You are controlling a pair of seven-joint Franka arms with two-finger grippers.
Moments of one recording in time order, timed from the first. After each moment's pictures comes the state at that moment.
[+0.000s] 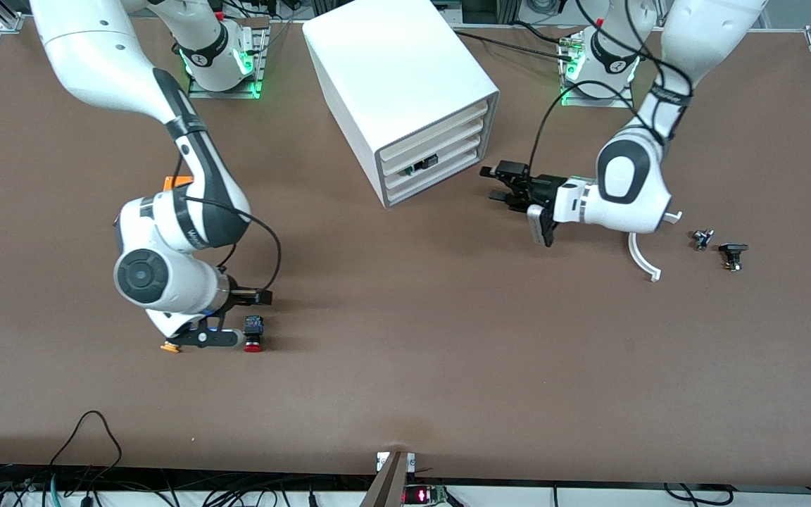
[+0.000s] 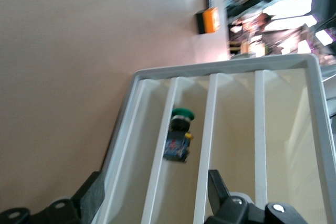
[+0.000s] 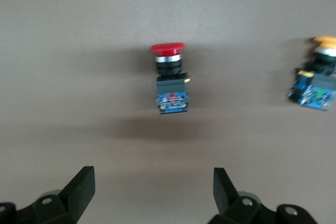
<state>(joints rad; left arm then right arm) -0.07 0.41 -0.21 -2.20 -1.24 1.89 1.06 0.22 0.72 0.08 -1.35 -0.03 1.95 0.35</state>
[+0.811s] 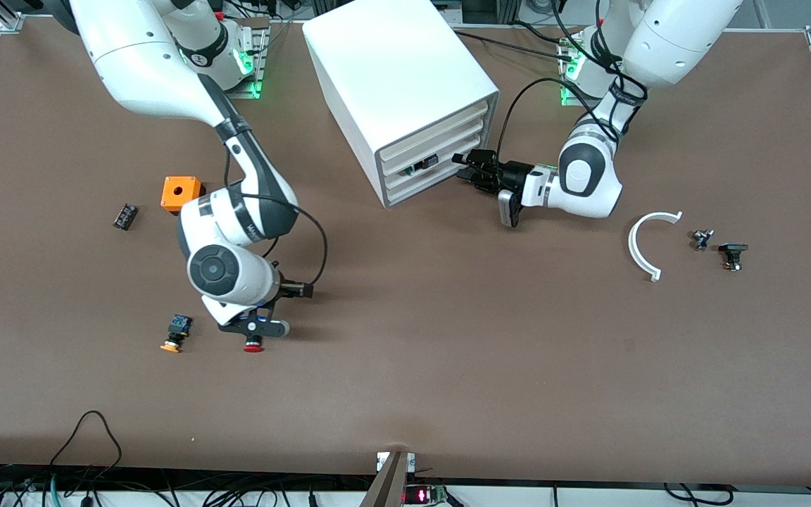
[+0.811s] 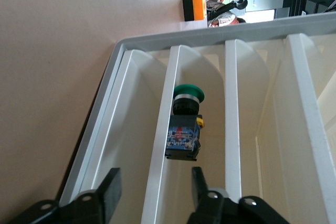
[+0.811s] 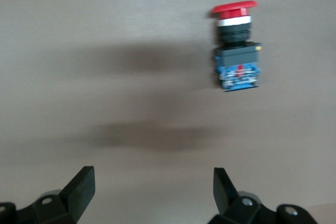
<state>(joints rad) -0.13 0.50 -0.27 -2.28 -1.39 1.93 1.19 0.33 0.77 0.08 -1.35 -0.03 2.00 0.49</state>
